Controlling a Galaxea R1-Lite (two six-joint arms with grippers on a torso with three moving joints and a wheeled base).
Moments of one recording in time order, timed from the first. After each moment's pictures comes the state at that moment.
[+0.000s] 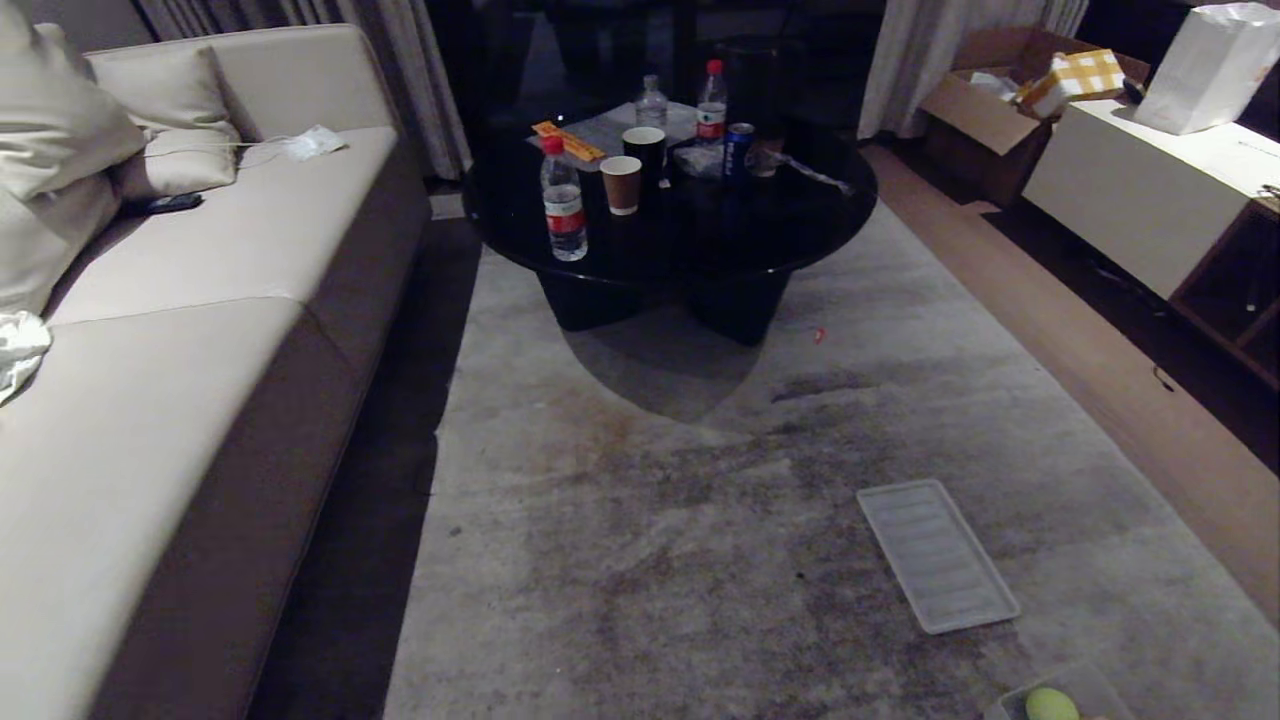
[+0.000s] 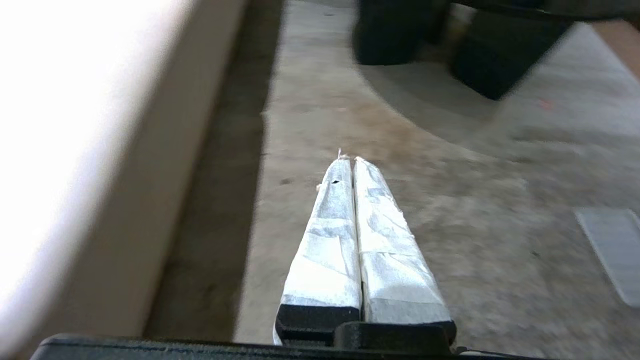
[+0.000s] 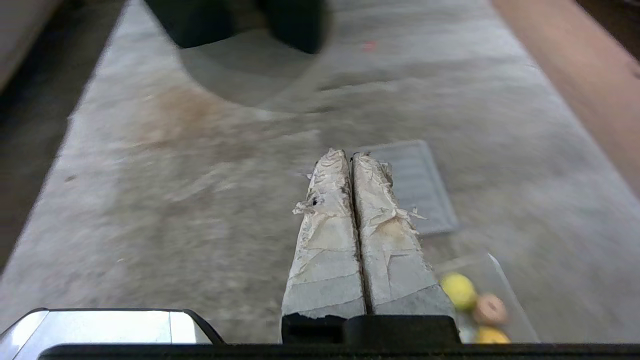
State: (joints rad) left arm 0.00 0.00 0.00 -0.01 0.07 -0.13; right arm 0.01 0.00 0.00 -0.03 0.01 0.01
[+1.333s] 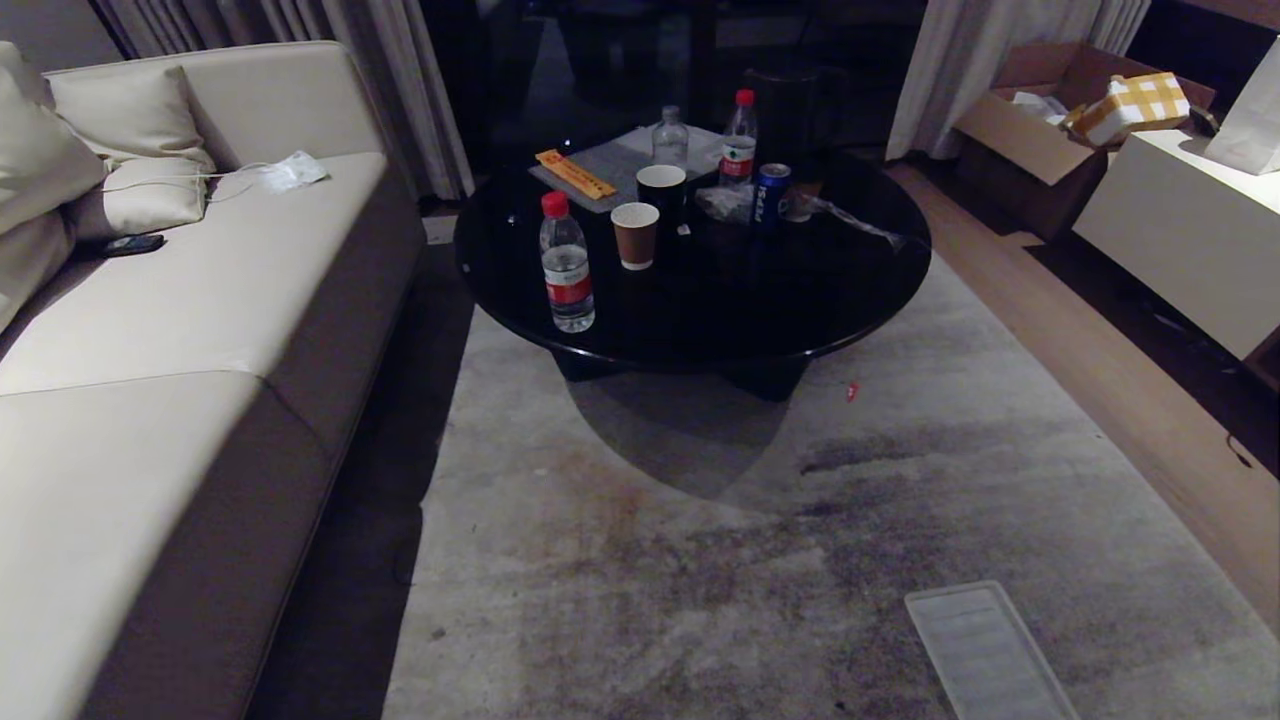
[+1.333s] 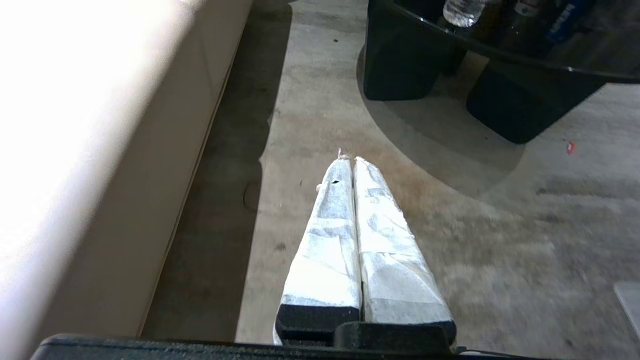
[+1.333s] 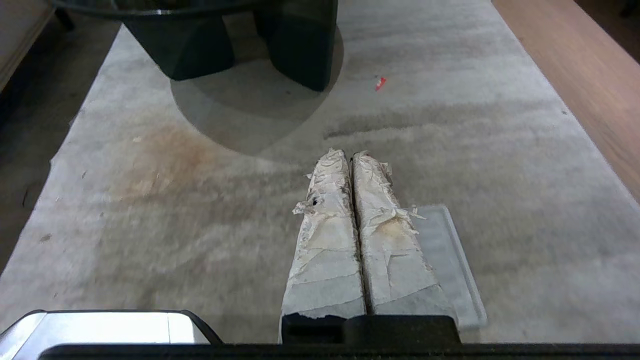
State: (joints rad) left arm 0.00 0.00 0.00 -0.01 0.07 -0.13; right arm 0.01 0.00 0.00 -0.03 0.01 0.01
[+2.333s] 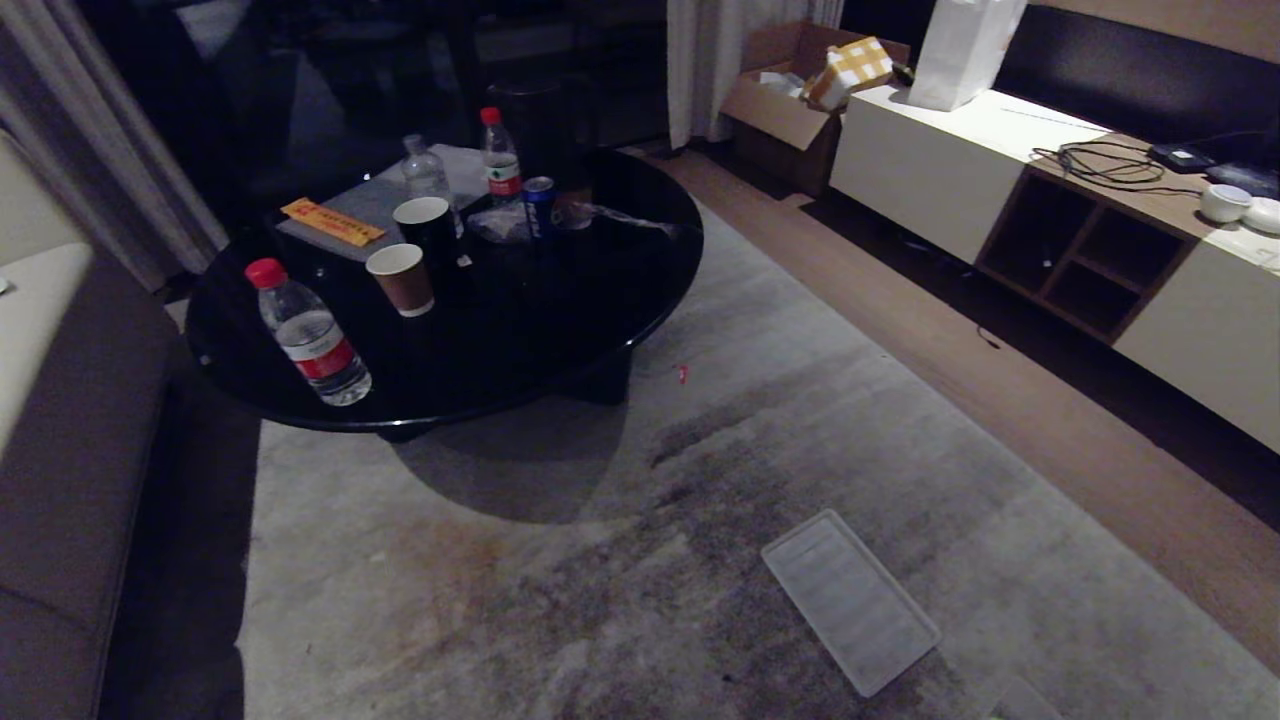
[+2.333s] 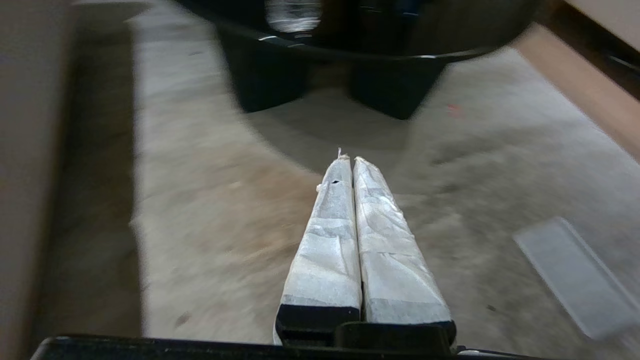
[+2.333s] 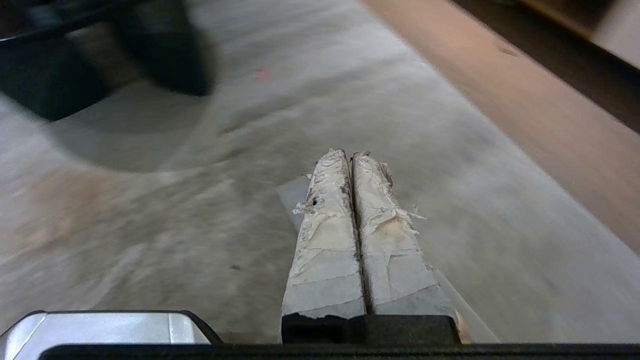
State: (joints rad) left arm 0.00 0.00 0.00 -0.01 0.07 -0.12; right arm 0.01 0.00 0.00 -0.03 0.01 0.01
